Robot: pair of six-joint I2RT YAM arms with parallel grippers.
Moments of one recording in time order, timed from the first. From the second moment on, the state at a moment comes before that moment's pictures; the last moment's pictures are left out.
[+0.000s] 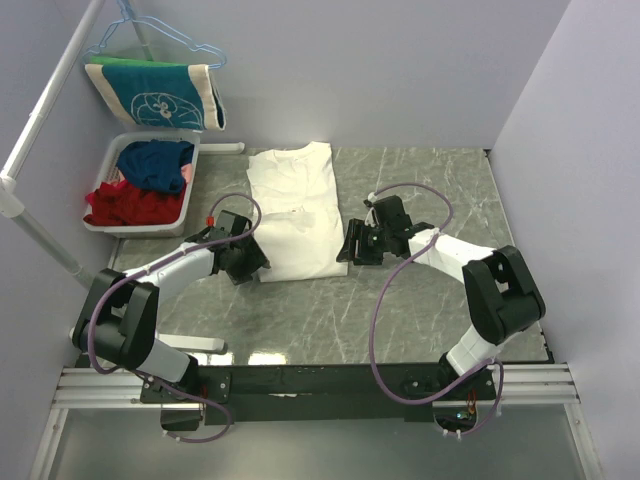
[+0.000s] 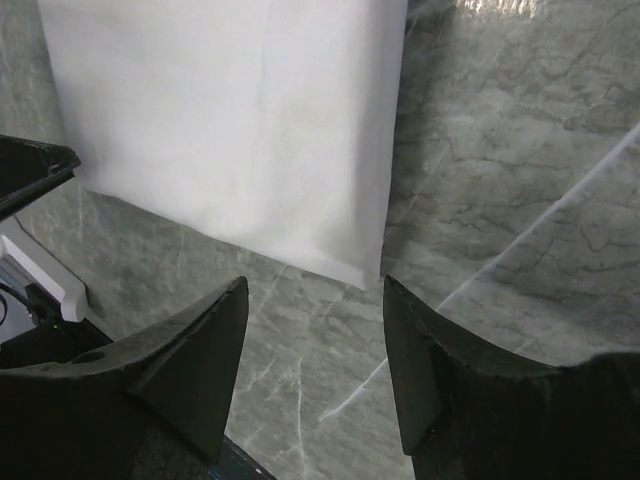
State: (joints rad) left arm -0.37 1.47 0.80 -0.38 0.03 -0.93; right arm 0.43 1.62 0.93 -0.21 -0.36 0.55
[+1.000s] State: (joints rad) left arm -0.36 1.54 0.77 -0.27 0.09 -0.94; right arm 0.45 1.78 0.91 -0.10 -0.42 0.57
